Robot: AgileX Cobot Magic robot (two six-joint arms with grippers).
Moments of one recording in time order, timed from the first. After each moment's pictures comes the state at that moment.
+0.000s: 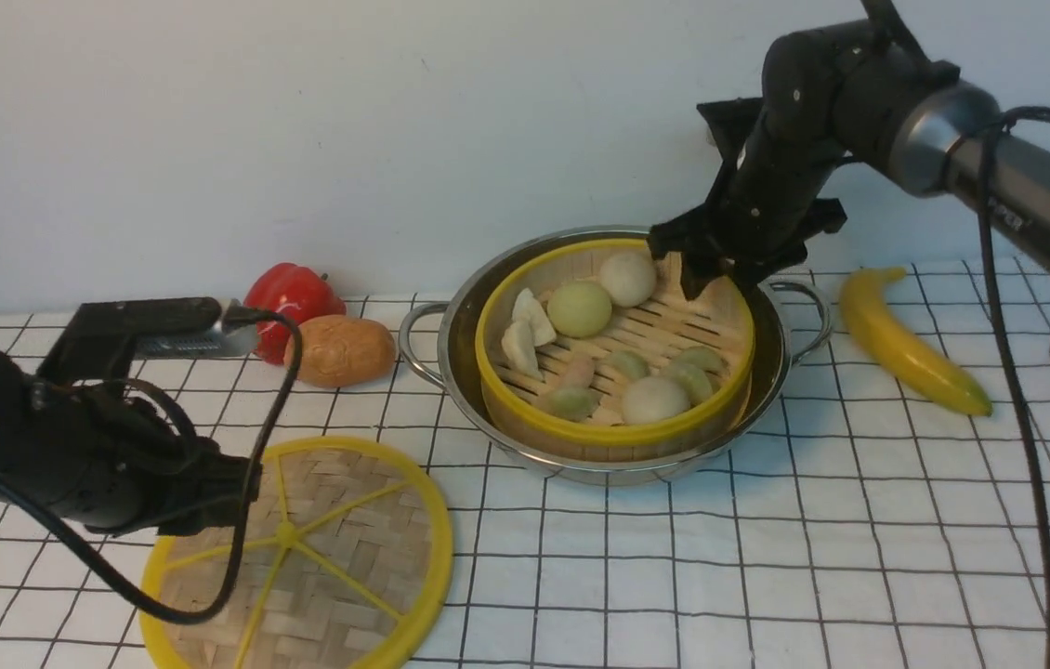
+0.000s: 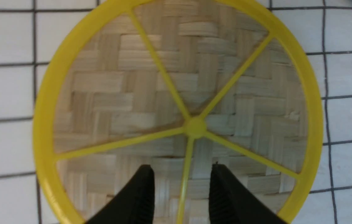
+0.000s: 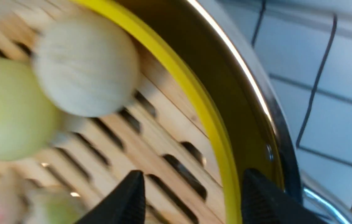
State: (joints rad) right arm 0.34 2.38 -2.30 0.07 1.24 0.19; left arm -0.02 1.46 -0.85 -0.35 0.65 0.38
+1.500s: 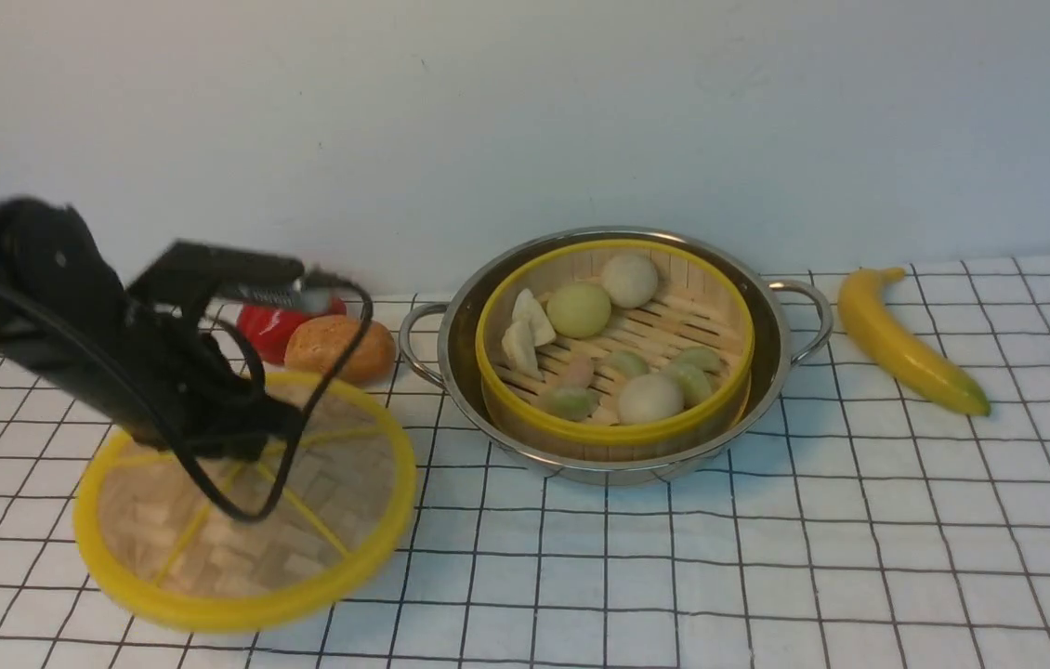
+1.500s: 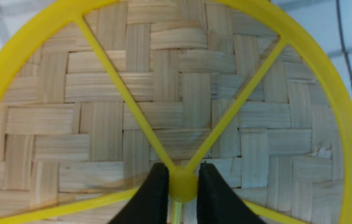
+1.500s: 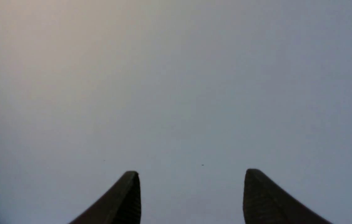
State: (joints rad) right arm 0.34 1.15 -2.21 0.02 1.23 0.10; left arm -0.08 1.62 -1.16 -0.12 0.82 0.26
